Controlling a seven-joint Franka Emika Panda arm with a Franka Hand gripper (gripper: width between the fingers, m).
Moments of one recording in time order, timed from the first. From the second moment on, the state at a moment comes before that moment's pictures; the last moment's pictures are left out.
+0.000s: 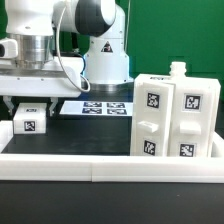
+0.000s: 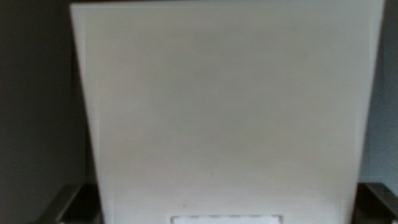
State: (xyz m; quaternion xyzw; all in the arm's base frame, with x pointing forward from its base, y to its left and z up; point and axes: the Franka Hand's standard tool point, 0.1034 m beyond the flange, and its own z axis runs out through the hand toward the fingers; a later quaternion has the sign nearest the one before) arm 0.408 -0.181 0.011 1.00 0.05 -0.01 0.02
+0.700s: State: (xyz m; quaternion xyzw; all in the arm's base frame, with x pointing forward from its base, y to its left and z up) arm 0.421 -0.153 0.070 1.00 0.03 0.00 -0.01
